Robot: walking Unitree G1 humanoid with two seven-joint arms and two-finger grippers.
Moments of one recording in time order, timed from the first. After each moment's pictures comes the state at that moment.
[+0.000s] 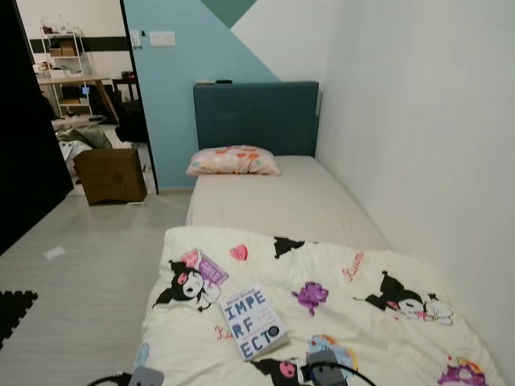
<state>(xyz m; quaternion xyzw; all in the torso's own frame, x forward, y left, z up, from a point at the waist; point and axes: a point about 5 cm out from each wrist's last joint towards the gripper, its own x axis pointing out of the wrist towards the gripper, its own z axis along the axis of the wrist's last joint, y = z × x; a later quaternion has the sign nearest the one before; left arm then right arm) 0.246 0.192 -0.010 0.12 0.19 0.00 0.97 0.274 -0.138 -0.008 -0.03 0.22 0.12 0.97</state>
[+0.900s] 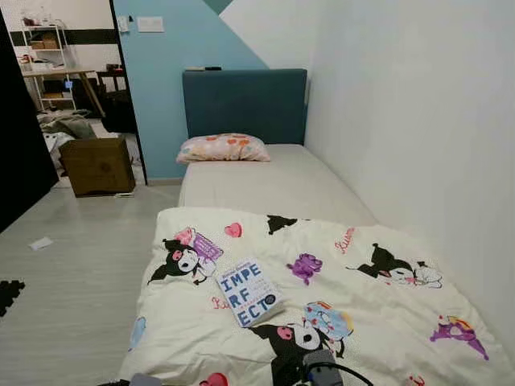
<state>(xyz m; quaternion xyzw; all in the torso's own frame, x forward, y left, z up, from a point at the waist) 0.237 0.192 -0.014 0.12 0.20 0.00 0.97 0.273 -0.135 -0.008 -0.03 0.21 0.14 0.97</state>
